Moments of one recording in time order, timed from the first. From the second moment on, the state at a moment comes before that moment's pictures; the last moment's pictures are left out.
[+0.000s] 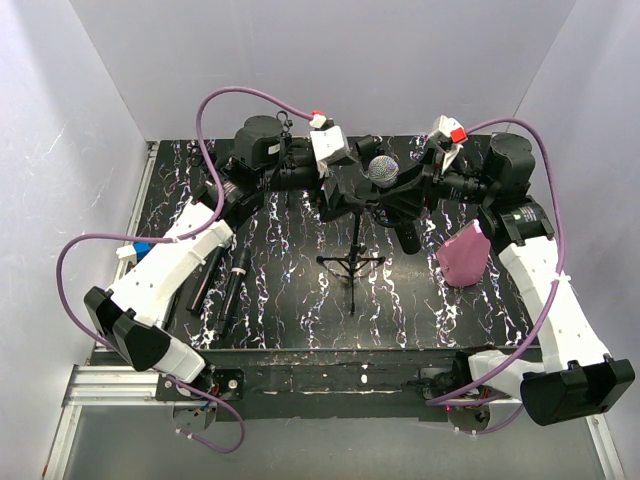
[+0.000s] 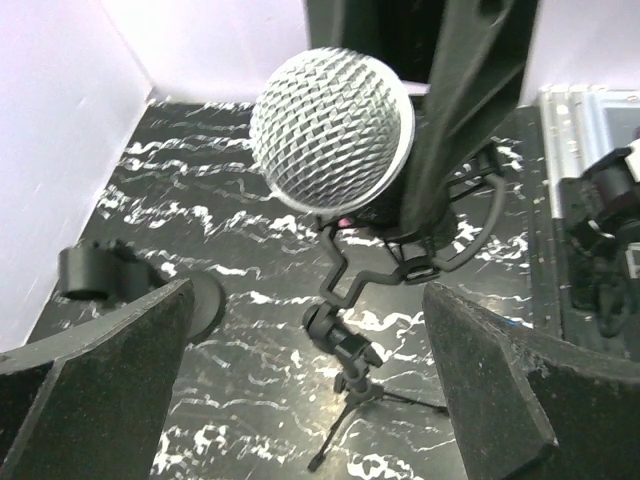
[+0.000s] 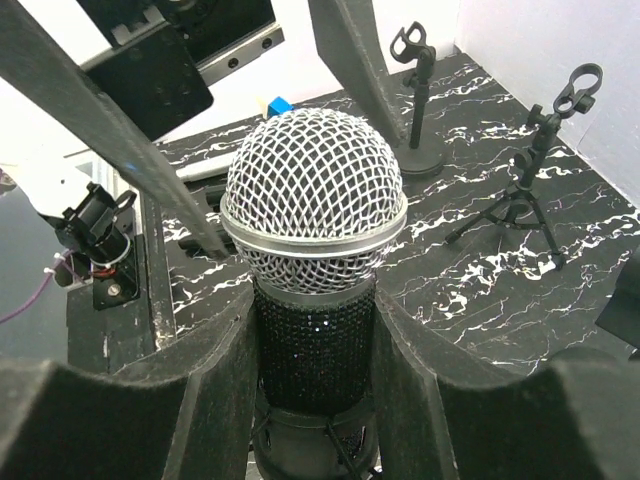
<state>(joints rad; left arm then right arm) -0.68 1.49 1.66 -0.39 0.64 0.32 0.24 1.14 1.28 -0.25 -1.06 0.00</state>
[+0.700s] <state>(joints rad) -0.69 1.82 1.93 -0.21 1.10 0.16 0.24 1.01 1.27 -0.52 -0.94 -0.21</state>
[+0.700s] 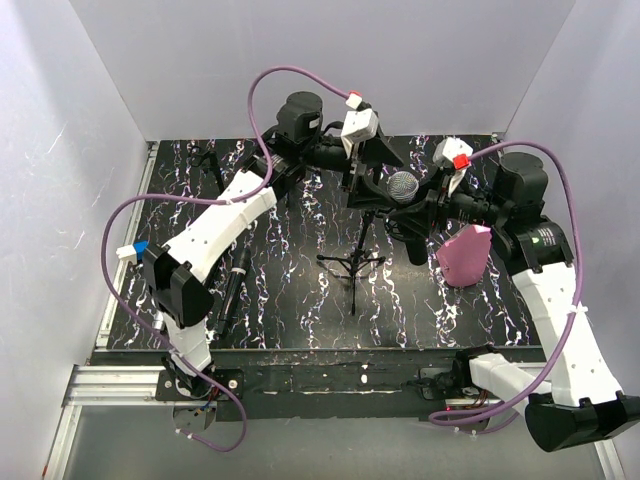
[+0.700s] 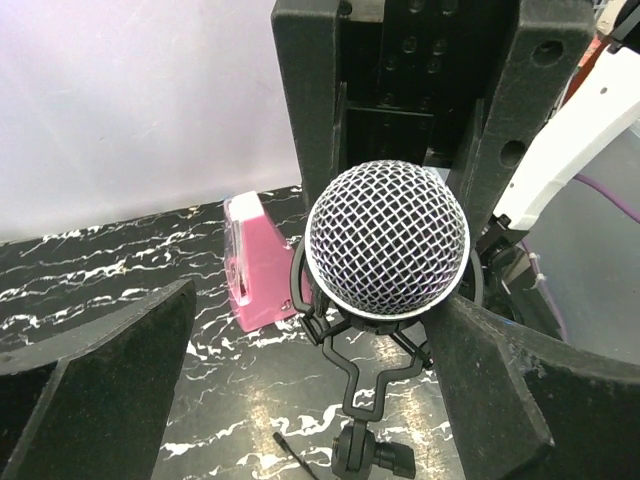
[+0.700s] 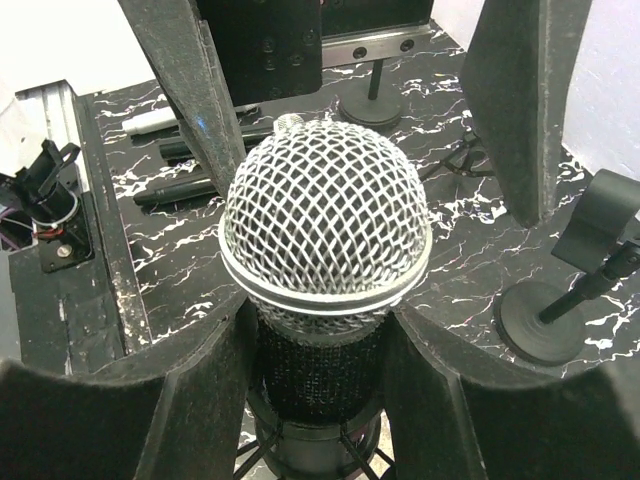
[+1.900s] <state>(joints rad) -0.77 1.98 2.10 -0.13 1.20 0.10 0.21 0.92 1.19 -0.57 -0.79 -0.11</state>
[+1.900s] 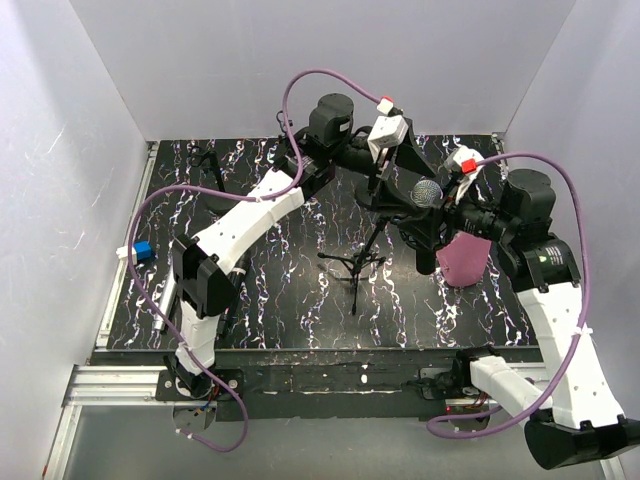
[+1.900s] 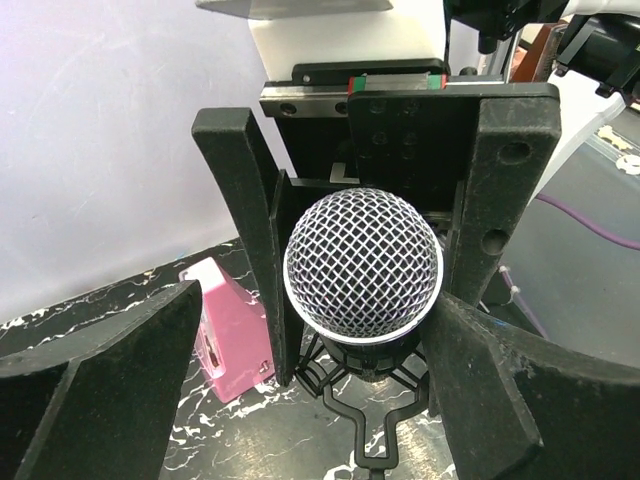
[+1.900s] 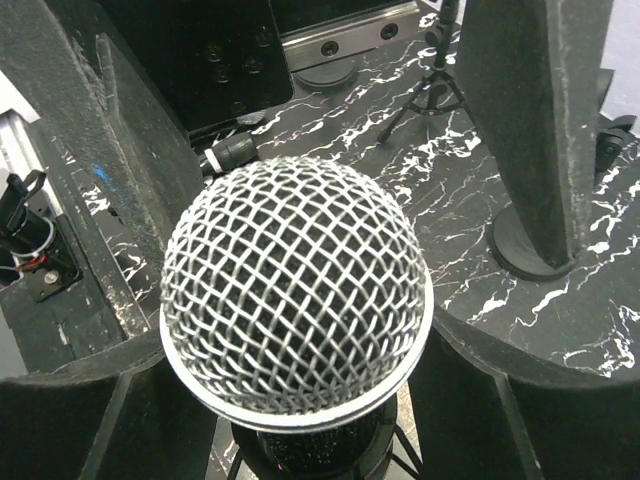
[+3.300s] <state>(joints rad) -0.63 1.77 1.77 -0.13 1.13 0.13 0.21 1.06 1.34 -0.58 -0.81 -0.04</state>
